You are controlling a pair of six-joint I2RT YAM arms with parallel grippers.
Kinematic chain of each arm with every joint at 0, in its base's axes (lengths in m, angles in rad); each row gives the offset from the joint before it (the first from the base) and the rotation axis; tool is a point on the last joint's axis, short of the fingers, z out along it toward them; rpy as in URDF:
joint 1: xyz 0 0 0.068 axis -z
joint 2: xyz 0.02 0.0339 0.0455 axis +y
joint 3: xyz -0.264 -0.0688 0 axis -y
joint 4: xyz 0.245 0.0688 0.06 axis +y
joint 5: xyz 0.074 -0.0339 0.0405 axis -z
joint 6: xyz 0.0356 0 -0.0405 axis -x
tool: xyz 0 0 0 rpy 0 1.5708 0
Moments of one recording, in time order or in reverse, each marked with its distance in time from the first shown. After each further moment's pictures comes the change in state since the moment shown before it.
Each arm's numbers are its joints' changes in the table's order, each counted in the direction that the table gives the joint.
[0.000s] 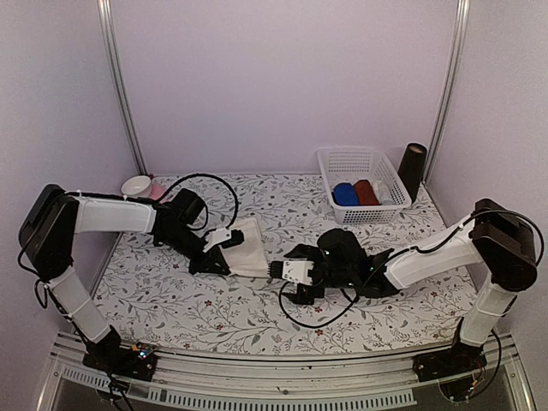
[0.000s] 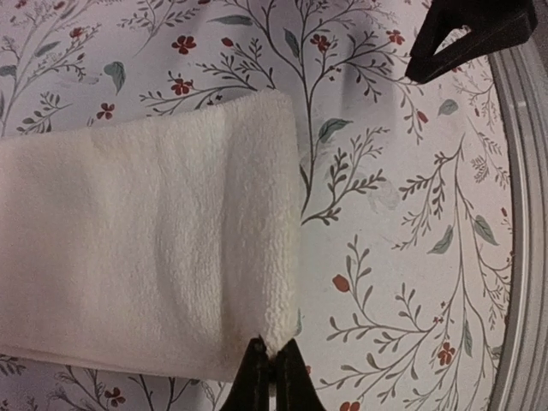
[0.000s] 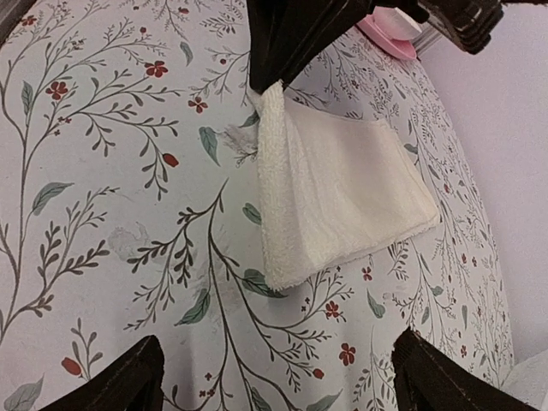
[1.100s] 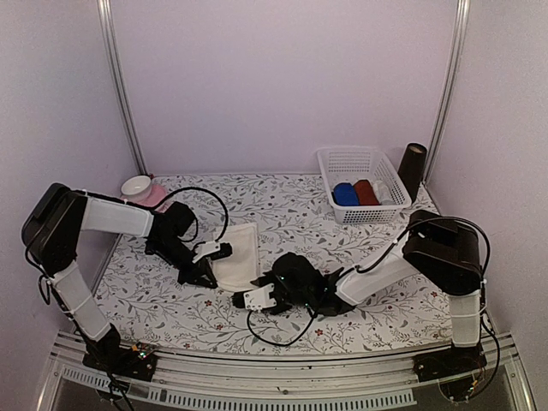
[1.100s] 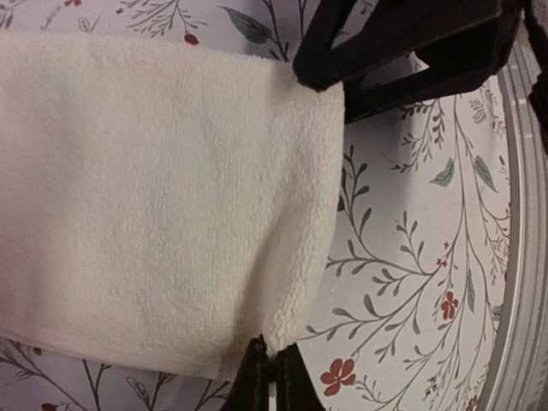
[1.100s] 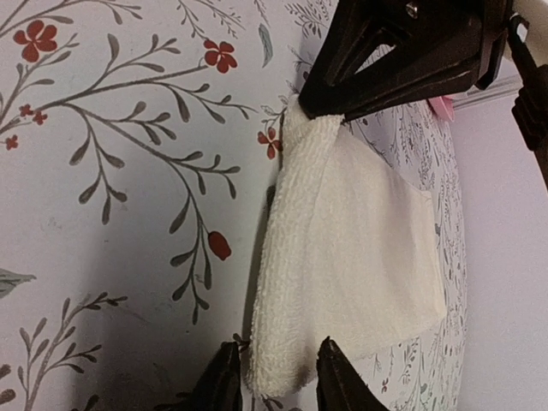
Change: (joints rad) left arm -0.089 0.043 -0.077 0.066 0.031 -0.069; right arm -0.152 0.384 0.264 -0.100 0.159 0.274
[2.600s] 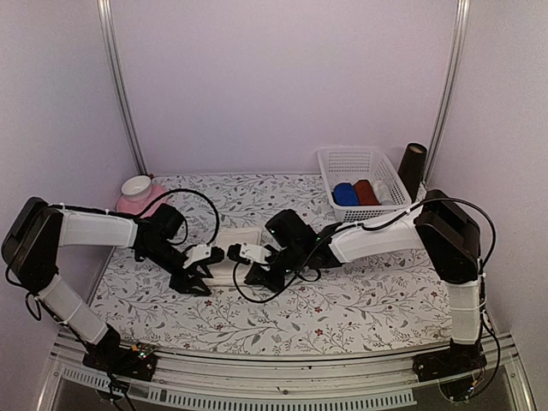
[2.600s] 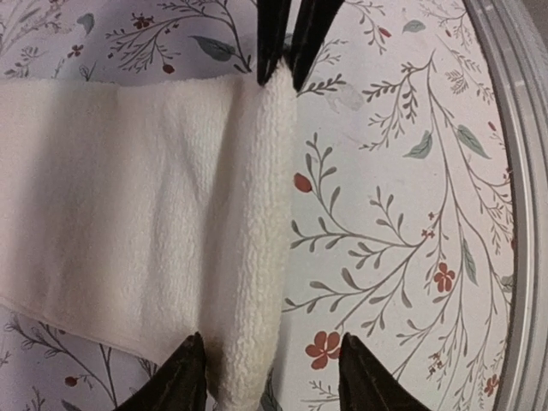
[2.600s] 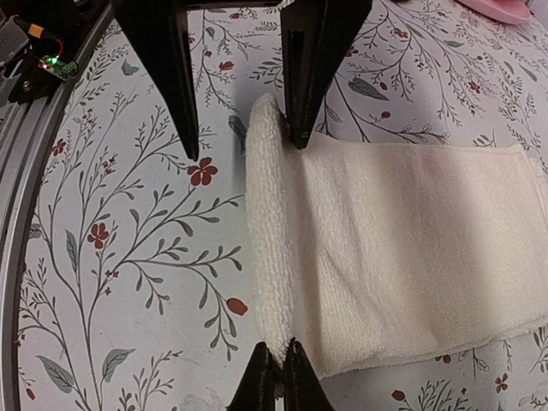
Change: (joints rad) left arm -0.005 -0.177 -0.135 -0.072 -0.006 -0.099; right arm 0.150 0.004 0.326 0.525 -0.488 -0.566
